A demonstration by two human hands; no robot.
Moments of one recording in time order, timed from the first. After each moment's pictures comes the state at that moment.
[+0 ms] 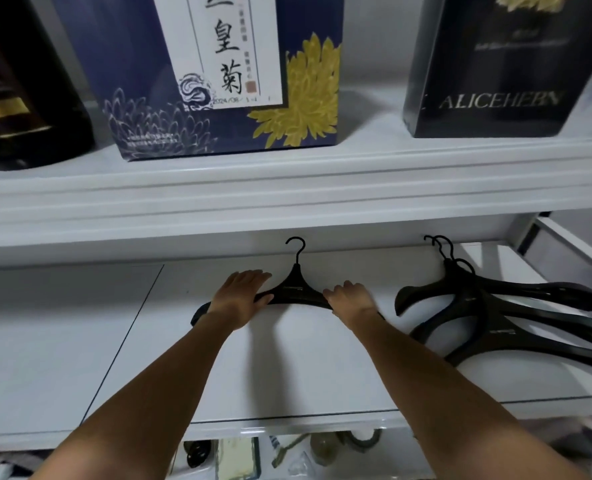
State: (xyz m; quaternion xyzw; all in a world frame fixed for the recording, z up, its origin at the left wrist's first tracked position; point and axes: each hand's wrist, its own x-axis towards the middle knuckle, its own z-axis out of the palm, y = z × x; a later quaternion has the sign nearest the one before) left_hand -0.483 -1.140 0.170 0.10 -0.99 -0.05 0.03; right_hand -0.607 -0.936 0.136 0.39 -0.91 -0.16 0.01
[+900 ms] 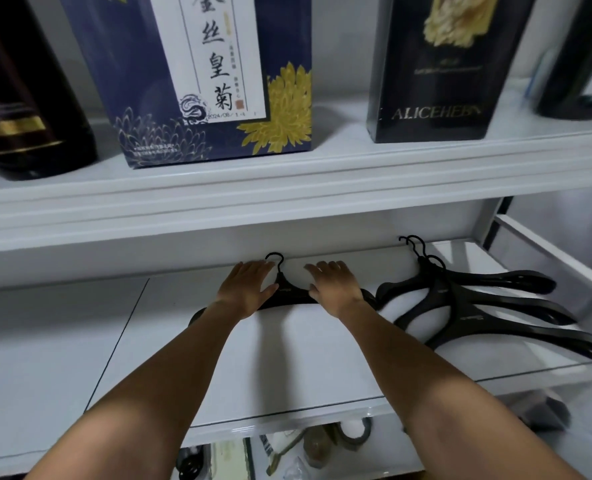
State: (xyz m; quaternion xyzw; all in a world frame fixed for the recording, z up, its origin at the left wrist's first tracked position) left_hand -0.496 -1.111 0.199 0.06 -1.00 -0.05 0.06; right_hand -0.591 -0.930 0.169 0.37 -0.91 0.04 0.15
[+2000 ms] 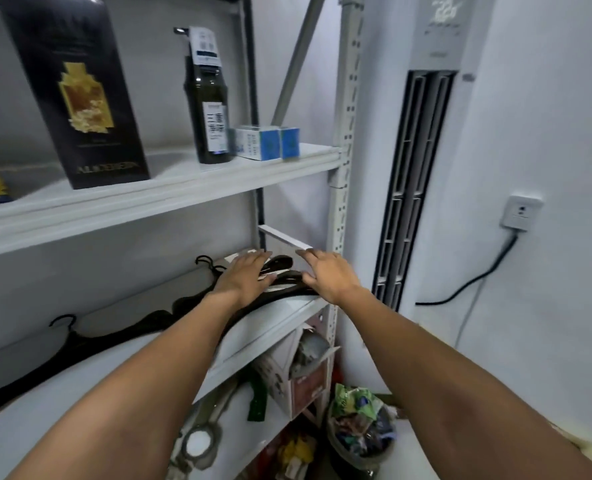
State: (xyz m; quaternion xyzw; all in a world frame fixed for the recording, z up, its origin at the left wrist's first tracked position) left_hand -0.495 -0.754 0.281 -0.24 -0.96 -0.14 0.07; right_hand -0.441 -0.564 0.293 0.07 -0.98 0.05 0.15
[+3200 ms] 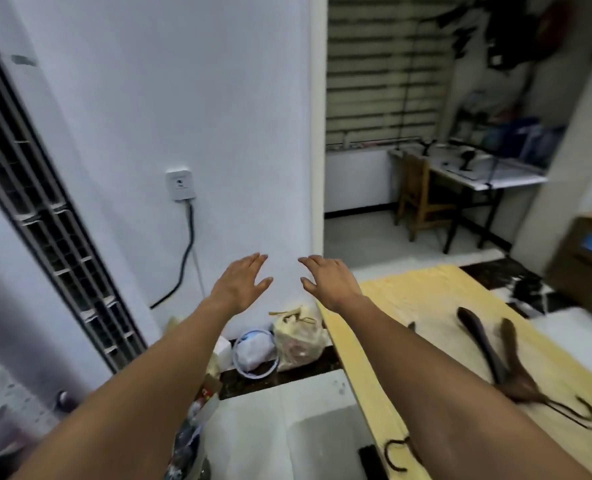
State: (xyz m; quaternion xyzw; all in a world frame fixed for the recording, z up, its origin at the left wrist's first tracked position) left_hand -0.243 -0.318 0.259 -0.68 -0.72 -0.12 -0.03; right_hand -0.049 -0.253 0.246 -0.43 -0.89 -0.01 0.13
